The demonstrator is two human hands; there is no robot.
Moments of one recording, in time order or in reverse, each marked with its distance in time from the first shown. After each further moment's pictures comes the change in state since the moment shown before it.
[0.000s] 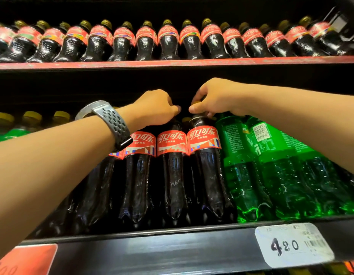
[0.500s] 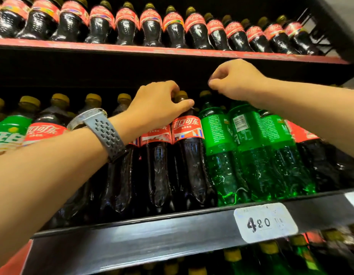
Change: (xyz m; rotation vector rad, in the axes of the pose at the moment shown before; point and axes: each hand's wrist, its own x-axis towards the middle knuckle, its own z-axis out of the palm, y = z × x) left_hand -0.022 0.027 0.022 -0.199 0.218 0.232; right_hand -0.025 0.035 -0.035 -0.152 0.382 0.072
